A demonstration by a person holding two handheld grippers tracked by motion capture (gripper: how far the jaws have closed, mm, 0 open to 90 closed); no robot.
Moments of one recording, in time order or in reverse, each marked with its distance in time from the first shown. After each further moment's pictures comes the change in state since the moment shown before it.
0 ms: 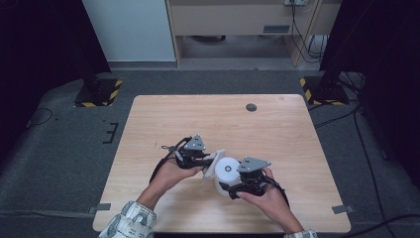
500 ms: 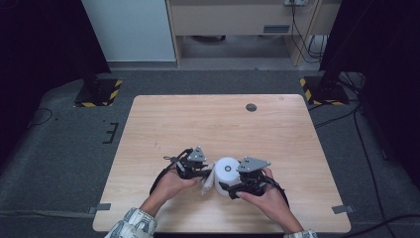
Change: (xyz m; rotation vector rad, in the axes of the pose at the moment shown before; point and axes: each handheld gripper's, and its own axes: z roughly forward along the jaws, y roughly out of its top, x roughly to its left) left arm -0.005 -0.035 0.029 0.112 0.025 -0.009; right arm 0.000 0.000 0.001 0.000 -0.003 0.000
